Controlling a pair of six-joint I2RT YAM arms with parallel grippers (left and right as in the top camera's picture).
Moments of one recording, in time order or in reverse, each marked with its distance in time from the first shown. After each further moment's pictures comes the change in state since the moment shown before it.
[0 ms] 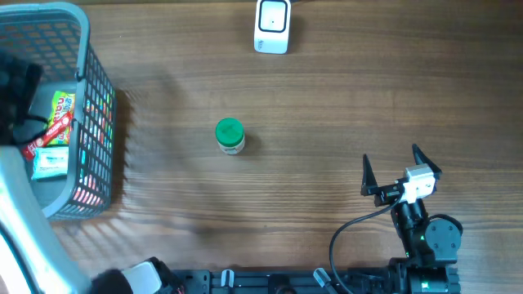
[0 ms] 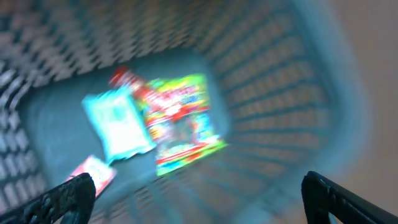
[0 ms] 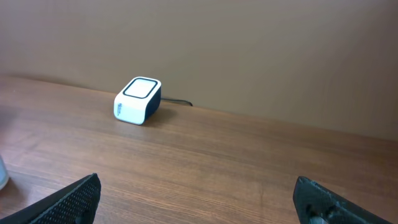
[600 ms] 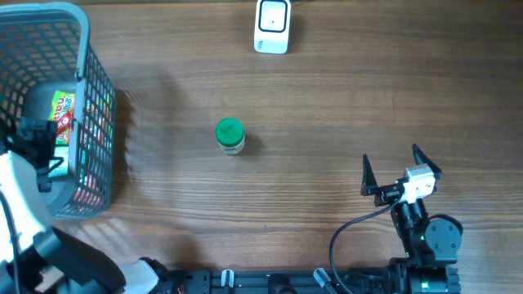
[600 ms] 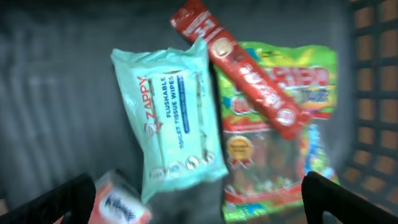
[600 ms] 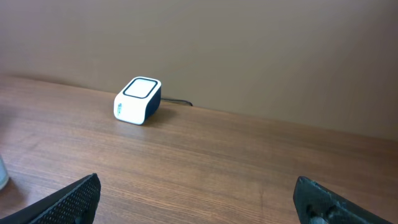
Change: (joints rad) left arm 0.222 0.093 -0.619 0.491 0.153 0.020; right arm 0.000 0.000 0.000 0.000 0.000 0.000
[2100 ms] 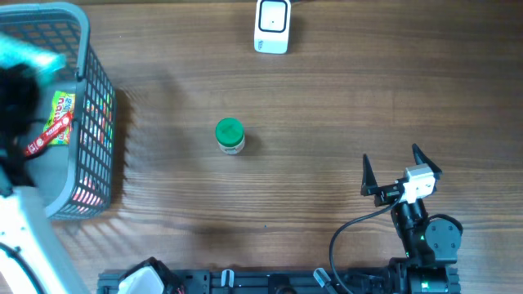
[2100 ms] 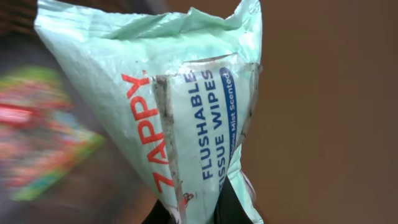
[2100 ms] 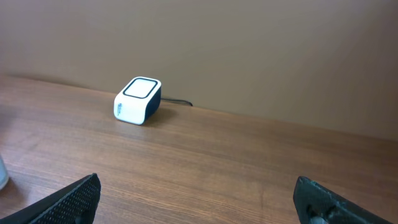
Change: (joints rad) left arm -0.225 -0.316 0.327 -0.014 0.407 0.039; right arm 0.000 0.000 0.000 0.000 0.000 0.000
